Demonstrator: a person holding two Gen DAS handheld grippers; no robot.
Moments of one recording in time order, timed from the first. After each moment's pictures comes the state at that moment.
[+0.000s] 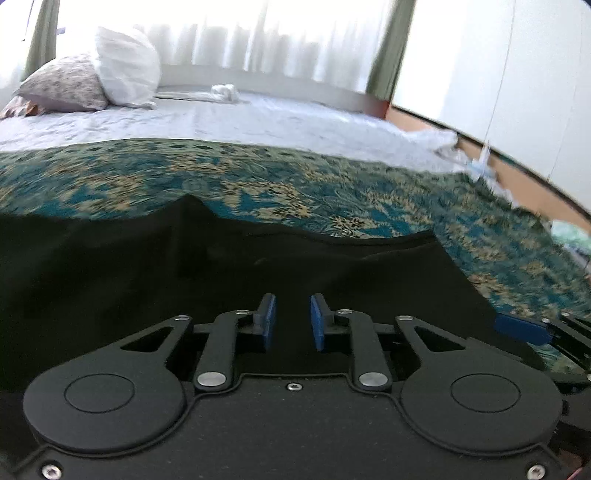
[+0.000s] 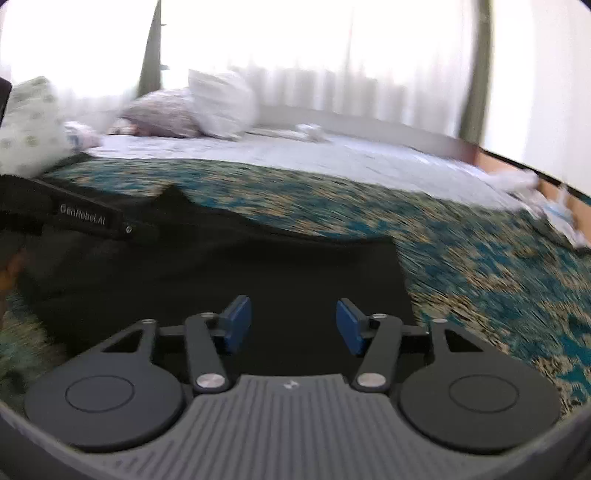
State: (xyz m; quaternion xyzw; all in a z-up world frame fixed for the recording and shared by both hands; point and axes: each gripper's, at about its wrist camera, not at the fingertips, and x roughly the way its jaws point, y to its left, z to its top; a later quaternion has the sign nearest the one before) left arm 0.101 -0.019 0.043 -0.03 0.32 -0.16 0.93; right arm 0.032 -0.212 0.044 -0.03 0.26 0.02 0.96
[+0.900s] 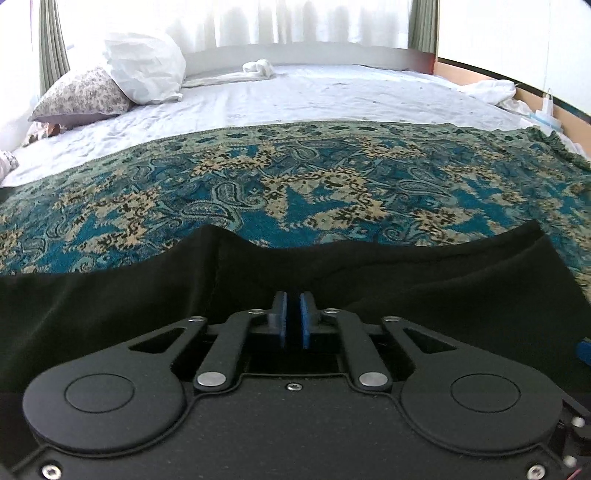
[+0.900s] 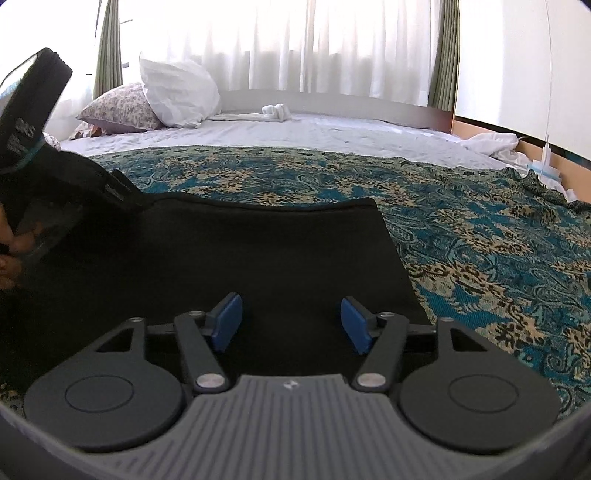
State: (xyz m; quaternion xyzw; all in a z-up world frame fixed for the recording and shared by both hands) left arm 0.186 -0.034 0.025 0.05 0.36 -0.08 0.93; right arm 0.063 -0.222 0.008 -0.01 0.27 -0.01 0.96
